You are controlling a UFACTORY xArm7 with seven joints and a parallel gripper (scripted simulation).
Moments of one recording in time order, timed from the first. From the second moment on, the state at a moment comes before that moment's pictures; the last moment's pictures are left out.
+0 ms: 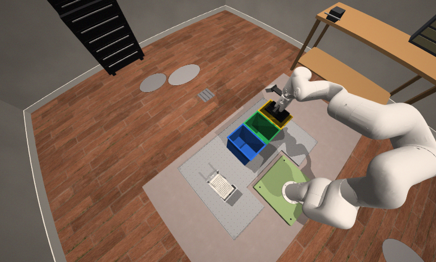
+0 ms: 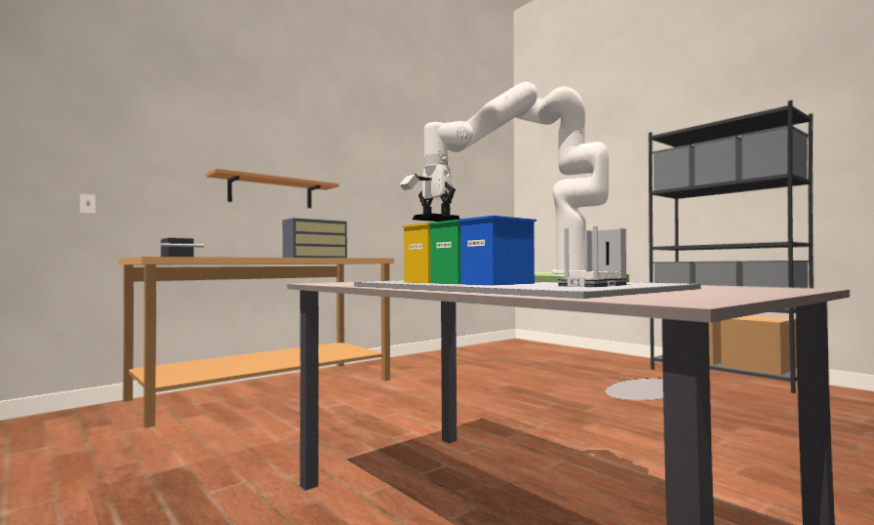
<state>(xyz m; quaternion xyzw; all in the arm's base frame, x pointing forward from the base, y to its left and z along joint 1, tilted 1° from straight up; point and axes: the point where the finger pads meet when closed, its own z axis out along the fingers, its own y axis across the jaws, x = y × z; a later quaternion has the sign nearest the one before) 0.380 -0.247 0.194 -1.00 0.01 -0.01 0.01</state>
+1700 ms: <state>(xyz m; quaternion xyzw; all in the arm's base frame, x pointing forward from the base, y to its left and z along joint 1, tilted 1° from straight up) 0.380 -0.247 0.187 -1.00 0.01 -0.01 0.01</state>
